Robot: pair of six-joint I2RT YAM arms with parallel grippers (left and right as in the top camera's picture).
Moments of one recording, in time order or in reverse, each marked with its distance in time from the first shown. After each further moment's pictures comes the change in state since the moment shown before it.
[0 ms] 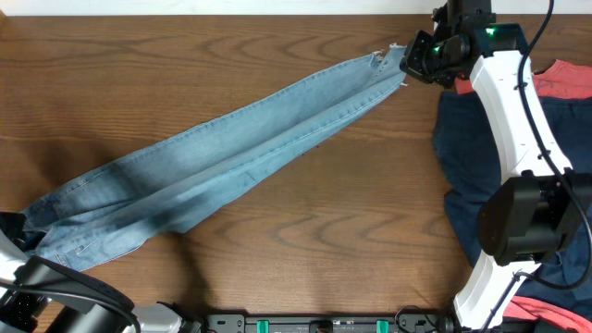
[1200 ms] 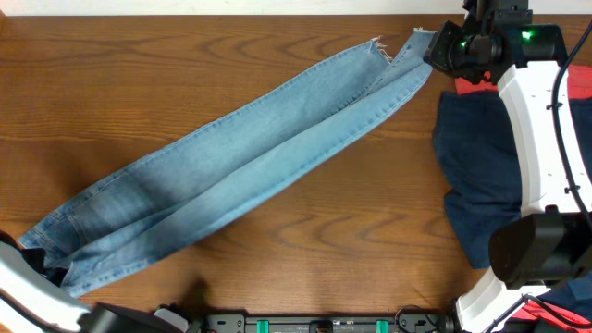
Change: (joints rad) left arm 0.067 -0.264 -0.136 -0.223 -0.050 -0.071; right arm -0.037 -0.138 0.007 -0.052 0.095 -0.016
